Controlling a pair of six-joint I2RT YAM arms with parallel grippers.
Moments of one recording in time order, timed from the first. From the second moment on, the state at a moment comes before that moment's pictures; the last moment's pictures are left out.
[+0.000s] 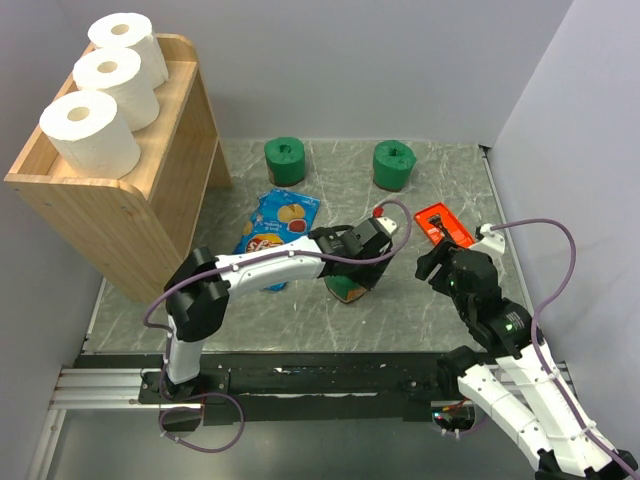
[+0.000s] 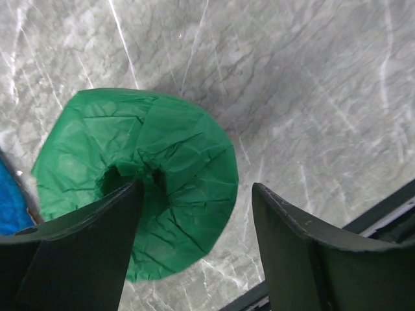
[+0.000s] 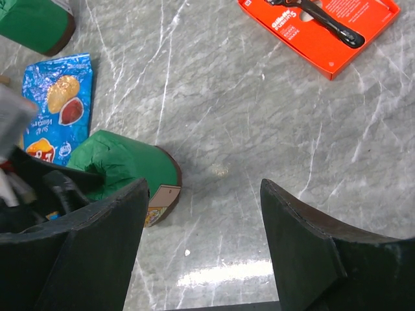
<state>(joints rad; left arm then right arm) -1.08 1.92 1.61 -0.62 -0.21 -0.35 0.44 0.53 0.73 -0.74 0.41 0.70</state>
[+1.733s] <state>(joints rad) -0.66 1.94 2.06 -0.74 -0.94 0.08 0.44 0.58 0.74 -0.66 0.10 0.61</state>
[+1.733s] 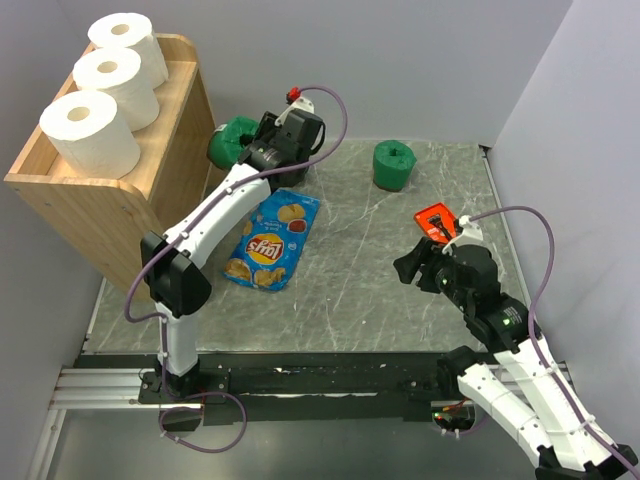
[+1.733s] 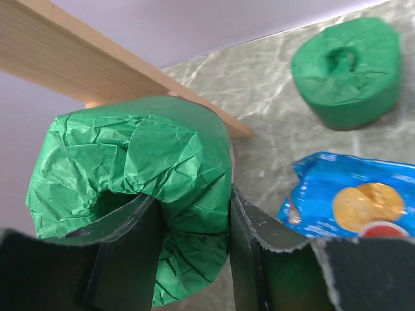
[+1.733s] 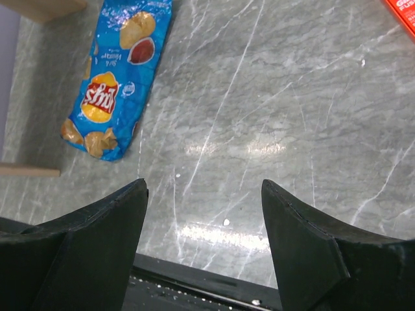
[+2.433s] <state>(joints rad) -0.55 1.94 2.00 -0.60 -1.08 0.25 0.44 0.56 0.75 -0.66 0.09 0.57</state>
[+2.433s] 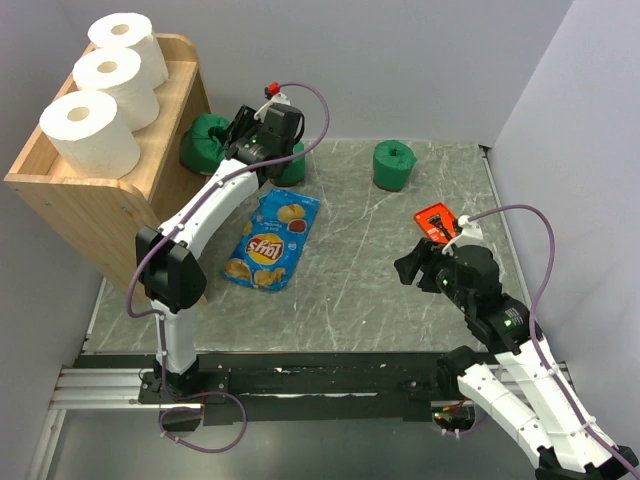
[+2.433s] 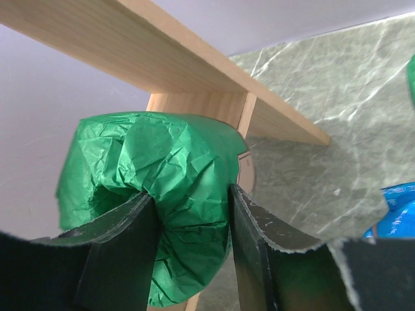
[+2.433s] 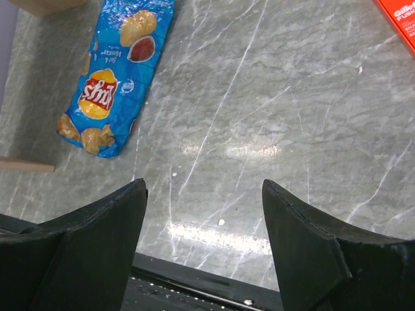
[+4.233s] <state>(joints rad) -0.79 1.79 1.85 -0.64 -0.64 0.01 0.44 0.65 0.84 -0.69 0.23 0.55</state>
